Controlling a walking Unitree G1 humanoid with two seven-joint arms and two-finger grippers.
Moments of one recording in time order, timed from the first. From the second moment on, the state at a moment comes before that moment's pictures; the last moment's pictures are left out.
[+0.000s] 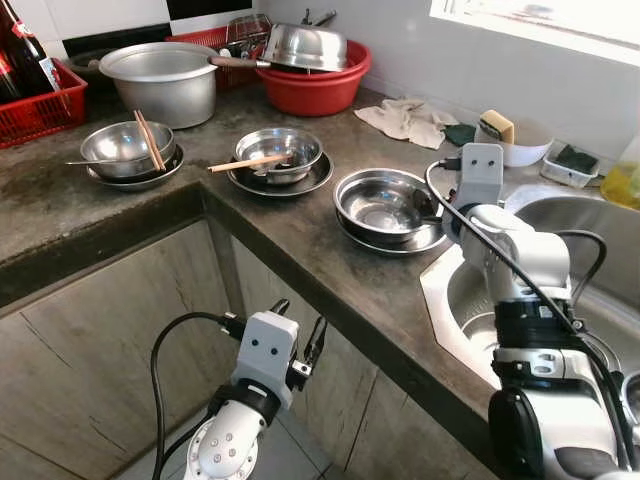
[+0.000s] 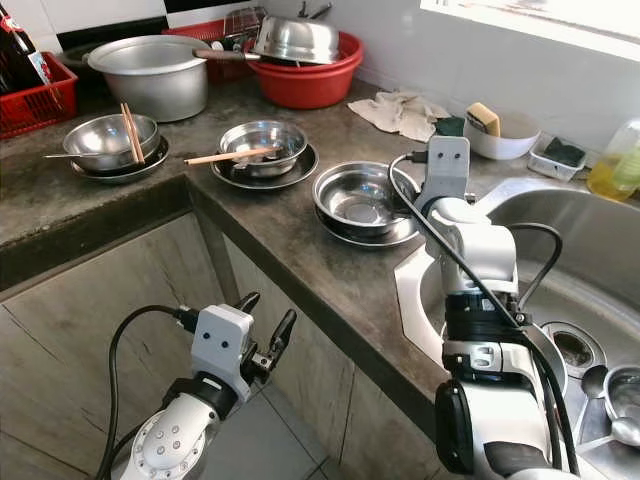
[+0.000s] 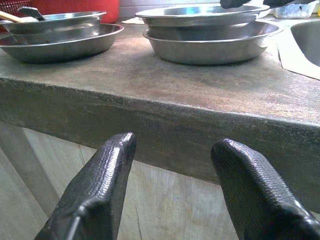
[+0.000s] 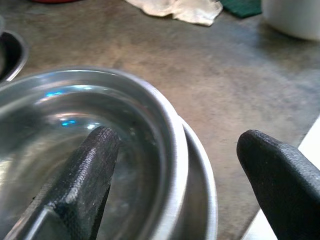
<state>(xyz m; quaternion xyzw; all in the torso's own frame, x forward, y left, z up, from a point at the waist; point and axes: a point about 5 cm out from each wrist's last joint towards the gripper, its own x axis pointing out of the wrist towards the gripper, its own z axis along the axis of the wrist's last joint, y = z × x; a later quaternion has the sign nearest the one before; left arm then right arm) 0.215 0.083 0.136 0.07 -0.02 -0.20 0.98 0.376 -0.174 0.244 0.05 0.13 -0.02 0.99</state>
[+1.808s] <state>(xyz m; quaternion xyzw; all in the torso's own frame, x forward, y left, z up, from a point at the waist) 0.216 0.083 0.137 0.08 -0.03 -0.20 0.98 0.371 -0.161 0.241 0.09 0.20 0.05 0.97</state>
